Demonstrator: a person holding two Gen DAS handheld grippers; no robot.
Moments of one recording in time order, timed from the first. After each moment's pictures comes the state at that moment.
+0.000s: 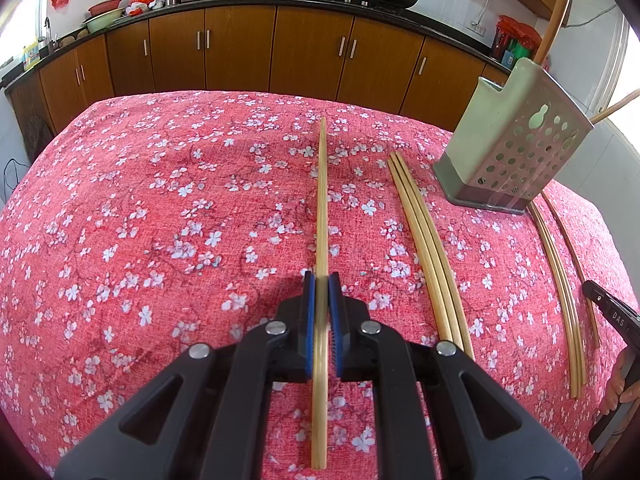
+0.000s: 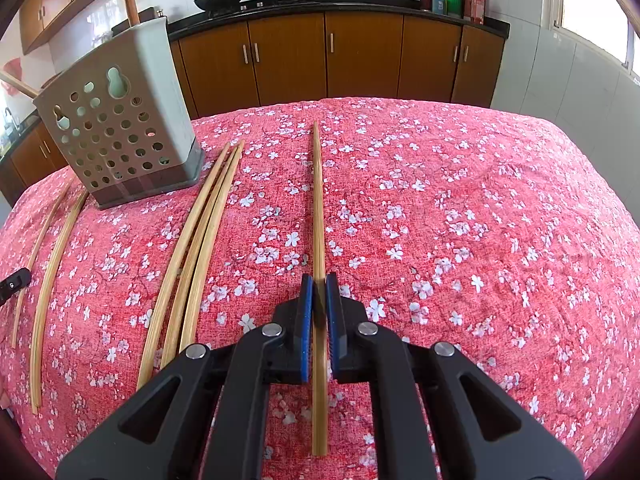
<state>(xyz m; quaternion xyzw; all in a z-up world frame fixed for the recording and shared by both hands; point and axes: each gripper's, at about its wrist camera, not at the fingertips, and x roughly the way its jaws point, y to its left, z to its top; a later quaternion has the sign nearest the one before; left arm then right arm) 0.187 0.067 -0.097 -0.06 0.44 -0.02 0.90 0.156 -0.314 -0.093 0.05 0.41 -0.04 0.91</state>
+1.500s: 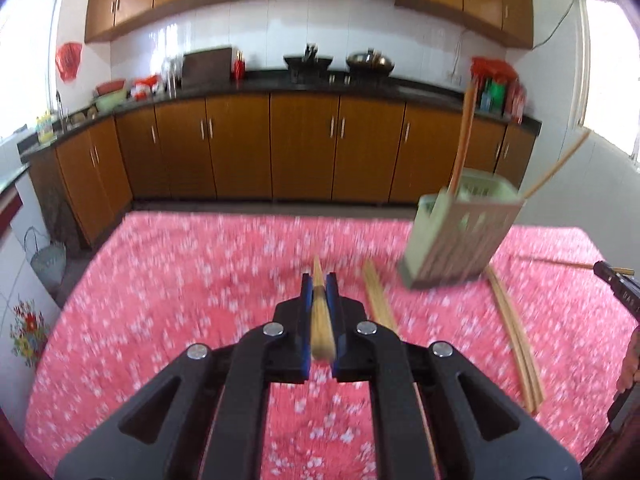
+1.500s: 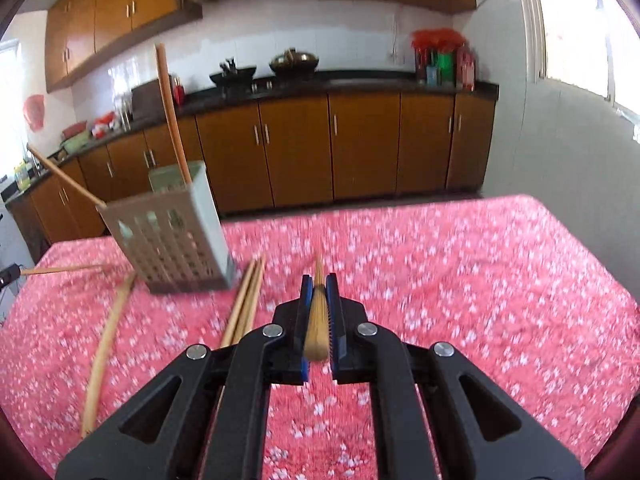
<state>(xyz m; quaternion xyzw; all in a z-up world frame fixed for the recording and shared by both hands) 0.142 0.051 0.023 -0.01 0.30 -0.02 0.95 0.108 -0.319 0.011 0.05 0.28 -0.03 0.96</state>
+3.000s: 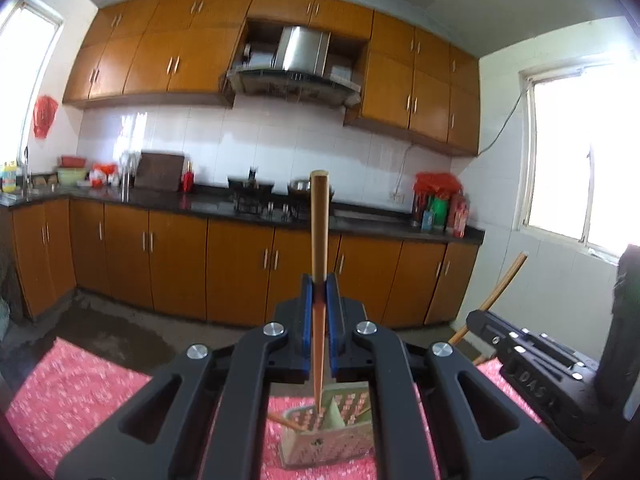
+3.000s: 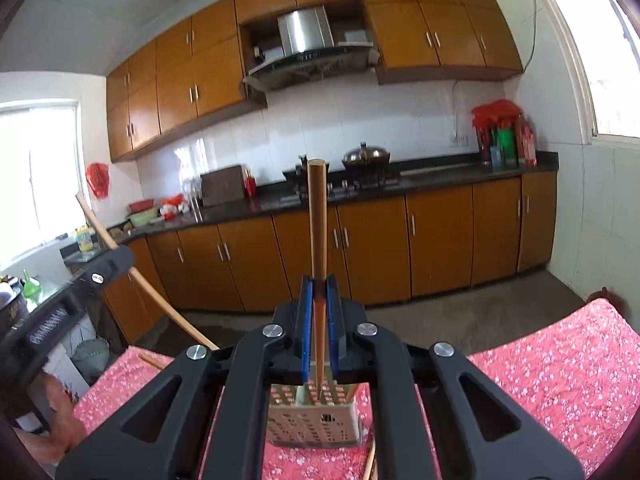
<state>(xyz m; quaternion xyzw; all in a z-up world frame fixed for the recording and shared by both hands) 0.191 -0.050 0.158 -0.06 0.10 -0.11 0.99 0.161 -0.260 0.129 0.09 0.13 0.08 0.98</state>
